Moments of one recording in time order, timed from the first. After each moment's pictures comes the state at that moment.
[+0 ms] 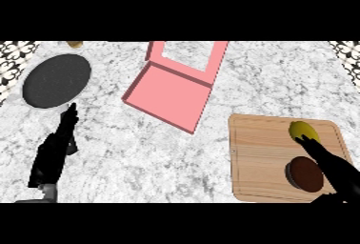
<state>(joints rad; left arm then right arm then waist) 0.02 0.24 -0.02 -1.56 -0.14 0.12 0.10 0.14 -0.45 0.05 -1.67 0.66 0.39 0.26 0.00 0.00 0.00</state>
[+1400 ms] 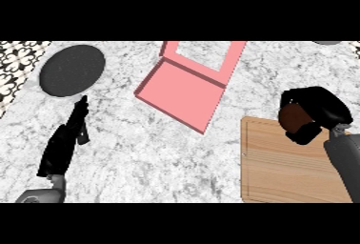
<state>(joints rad) -0.05 0.20 -0.01 -1.53 -0.18 0.05 0.09 -0.42 -0.49 0.09 -1.18 0.95 0.22 -0.14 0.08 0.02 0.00</state>
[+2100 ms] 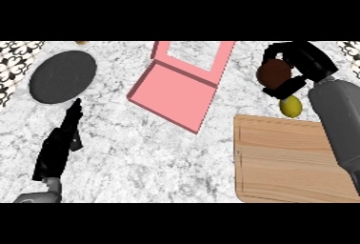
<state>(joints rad) -0.03 0.20 0.02 -1.53 -0.18 0.06 0.09 -0.83 -0.41 -0.06 -0.75 0.84 0.11 -0.48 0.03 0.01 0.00</state>
